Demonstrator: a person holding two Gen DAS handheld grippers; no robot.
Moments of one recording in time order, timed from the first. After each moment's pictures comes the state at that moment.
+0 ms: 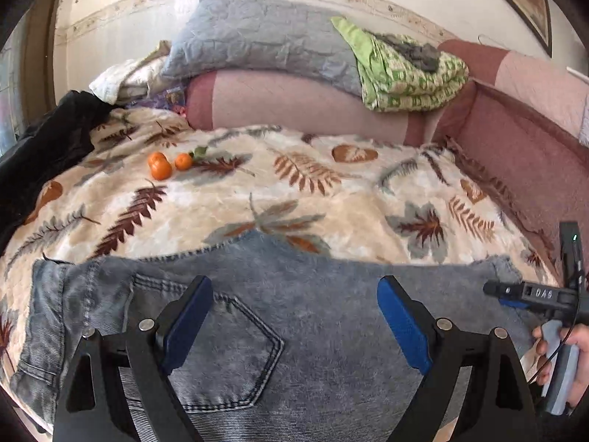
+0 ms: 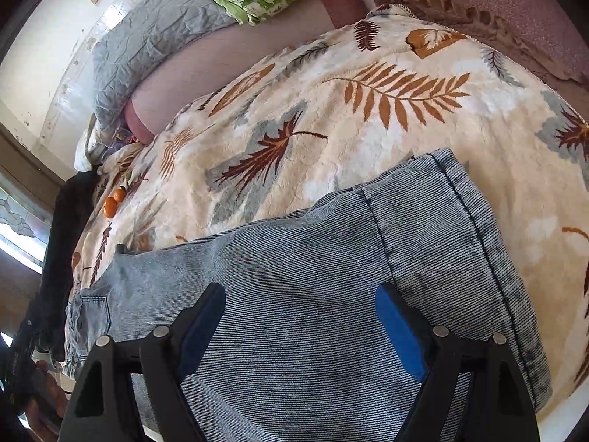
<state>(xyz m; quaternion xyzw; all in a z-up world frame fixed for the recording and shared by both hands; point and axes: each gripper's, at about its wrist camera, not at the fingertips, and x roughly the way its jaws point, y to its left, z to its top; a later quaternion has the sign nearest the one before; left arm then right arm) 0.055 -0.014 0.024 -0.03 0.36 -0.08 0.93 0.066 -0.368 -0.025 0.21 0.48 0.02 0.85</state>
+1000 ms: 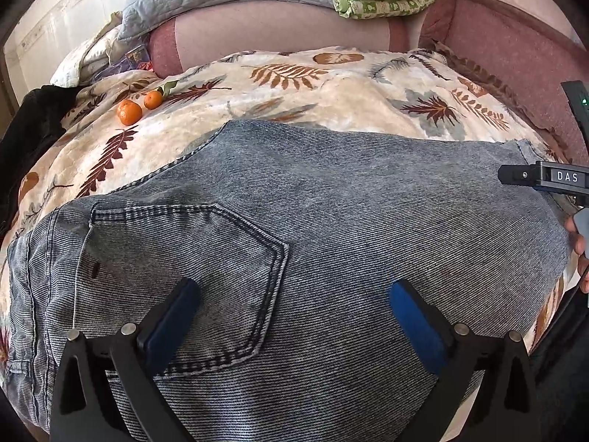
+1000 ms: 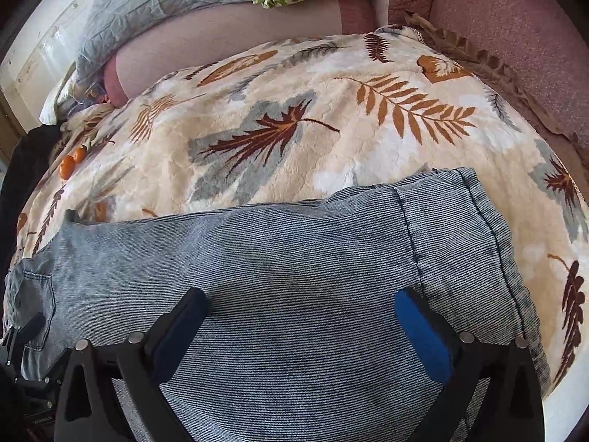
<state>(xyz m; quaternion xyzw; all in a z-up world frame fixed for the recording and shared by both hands) 0.043 -0.022 -0.037 0.06 0.45 -0.10 0.89 0.076 -0.325 -0.033 0.09 0.49 -0.04 0.87</state>
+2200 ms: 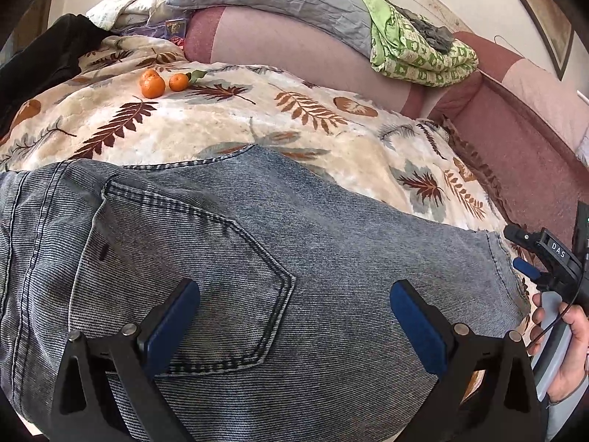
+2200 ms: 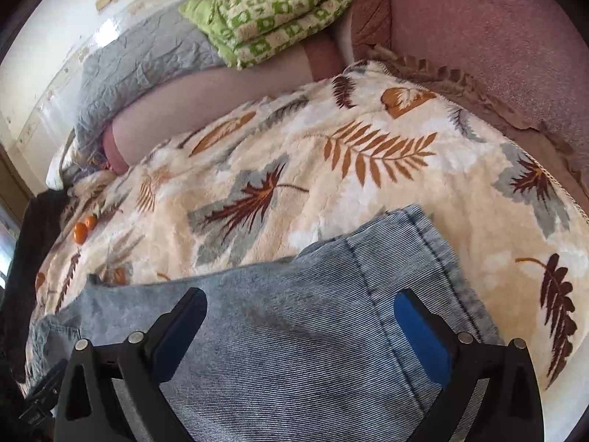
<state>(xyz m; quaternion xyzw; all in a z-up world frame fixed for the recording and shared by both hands) 0.045 0.016 -0.019 -0.12 0.42 -0.12 0.89 0.046 -0.369 0.007 0.19 0.38 -0.08 0.90</state>
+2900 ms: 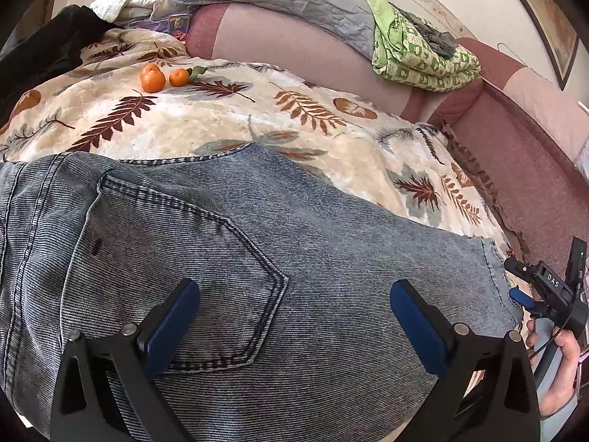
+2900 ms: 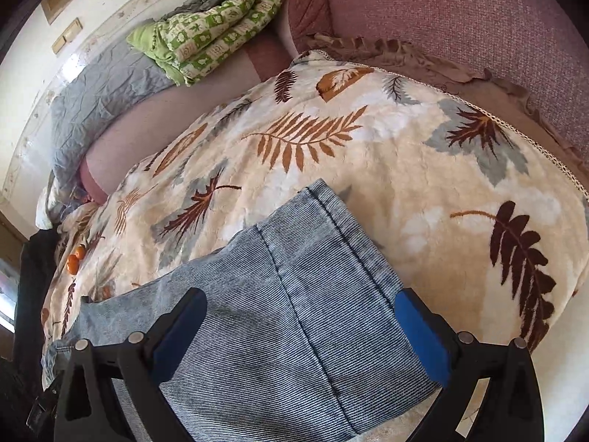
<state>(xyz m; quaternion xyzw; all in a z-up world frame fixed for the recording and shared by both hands) 0.046 0.013 -0.019 -0.13 0.43 -0.12 0.89 0.021 -0.404 -0.008 0.23 0.41 -0.11 0.88</state>
